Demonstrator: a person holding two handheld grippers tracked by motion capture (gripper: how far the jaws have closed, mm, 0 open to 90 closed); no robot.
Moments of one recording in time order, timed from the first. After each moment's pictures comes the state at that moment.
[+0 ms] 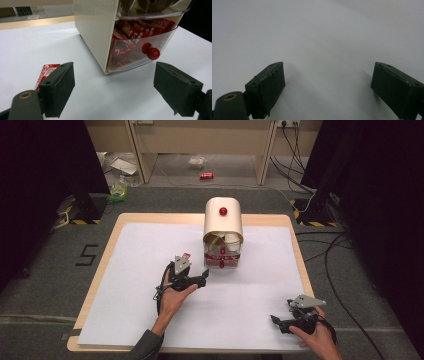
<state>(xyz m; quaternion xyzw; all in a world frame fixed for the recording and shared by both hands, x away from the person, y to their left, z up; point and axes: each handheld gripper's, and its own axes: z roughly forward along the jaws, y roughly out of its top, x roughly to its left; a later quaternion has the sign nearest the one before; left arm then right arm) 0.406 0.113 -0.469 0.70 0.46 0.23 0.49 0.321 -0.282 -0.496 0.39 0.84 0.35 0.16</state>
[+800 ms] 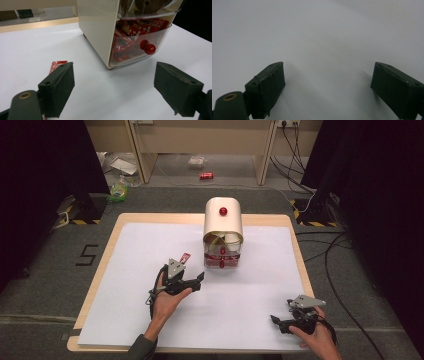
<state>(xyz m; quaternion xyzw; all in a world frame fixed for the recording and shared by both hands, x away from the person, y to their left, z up) 0.389 0.128 -0.462 0.71 0.45 0.24 0.49 0.321 -0.282 -0.495 0.39 0.84 0.35 0.17</state>
